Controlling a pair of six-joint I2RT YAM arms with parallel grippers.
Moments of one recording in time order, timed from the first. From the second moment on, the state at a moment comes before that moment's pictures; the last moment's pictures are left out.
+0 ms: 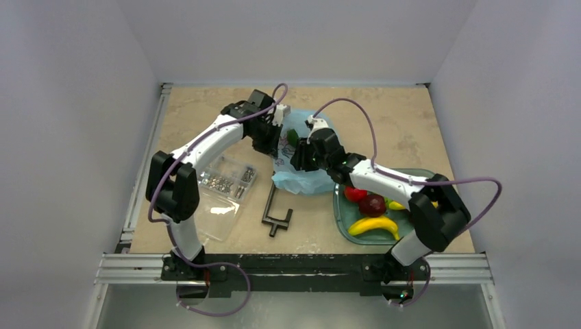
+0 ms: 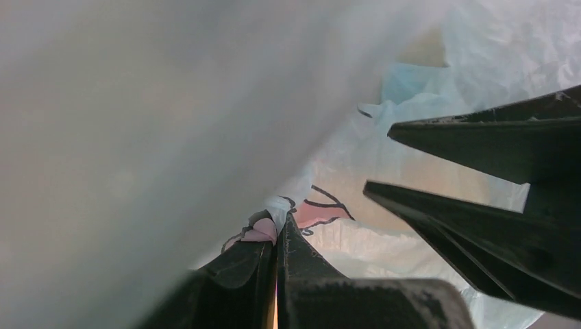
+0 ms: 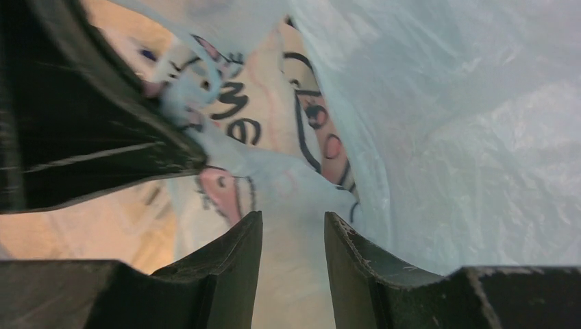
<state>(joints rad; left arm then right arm) -0.50 1.81 1.57 -0.83 0.29 -0.13 0.70 1.52 0.99 -0.02 0.01 0.51</state>
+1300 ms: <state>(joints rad) -0.47 1.89 1.60 -0.91 0.28 -0.18 0.69 2.12 1.48 0.11 0.38 0.25</state>
